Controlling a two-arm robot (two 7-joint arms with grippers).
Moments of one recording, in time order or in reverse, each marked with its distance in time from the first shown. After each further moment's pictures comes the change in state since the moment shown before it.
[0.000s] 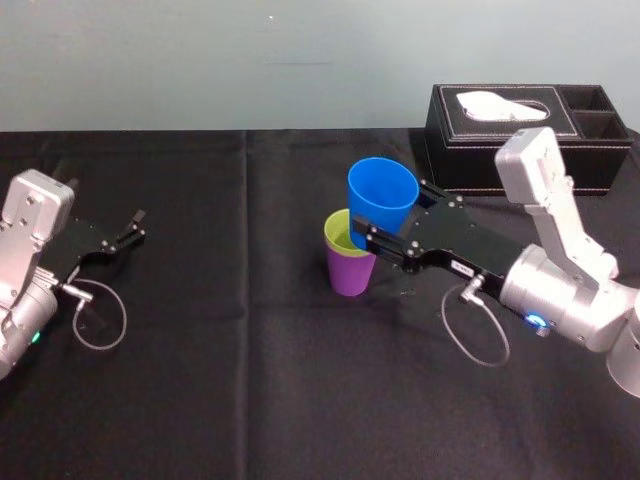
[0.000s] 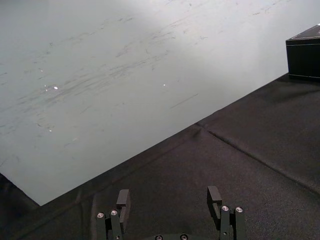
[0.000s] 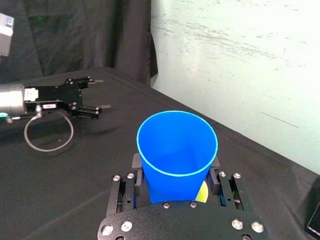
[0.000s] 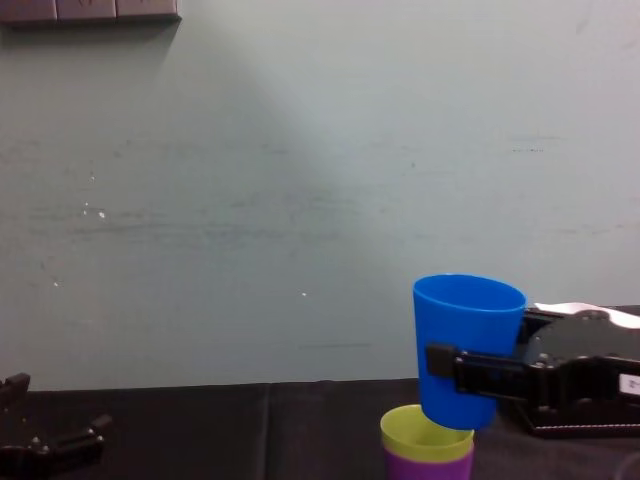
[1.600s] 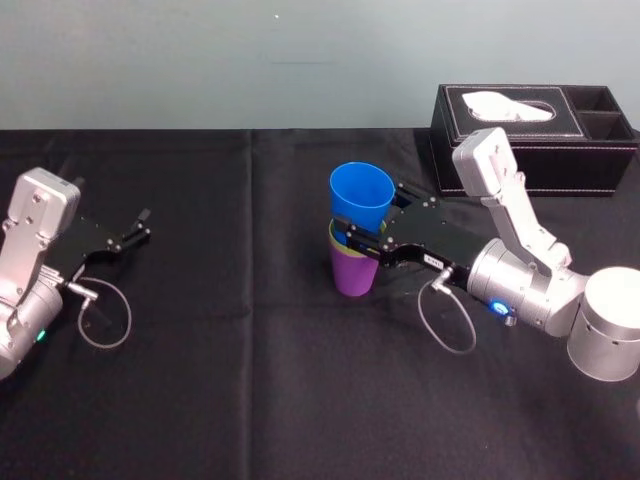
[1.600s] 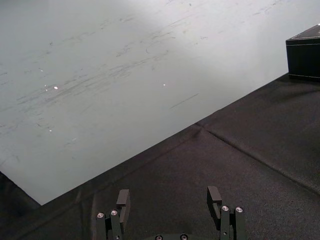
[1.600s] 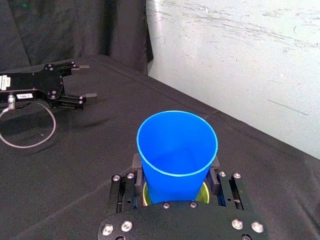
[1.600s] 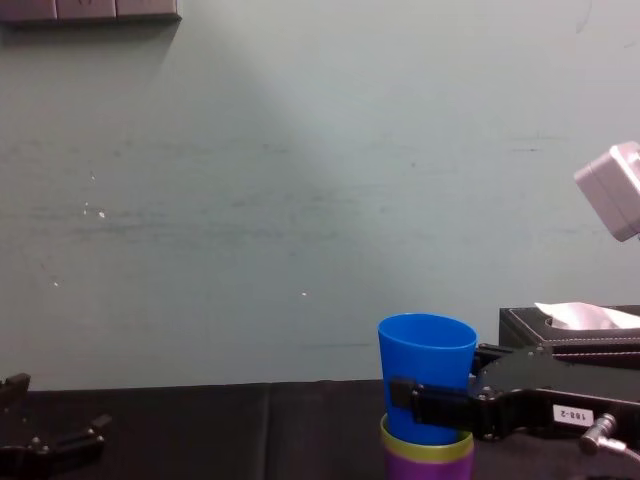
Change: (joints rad) left arm 0.000 0.000 0.000 0.000 0.000 0.000 0.000; right arm 0.114 -0.089 -0.065 0.191 -0.038 -0.014 0.010
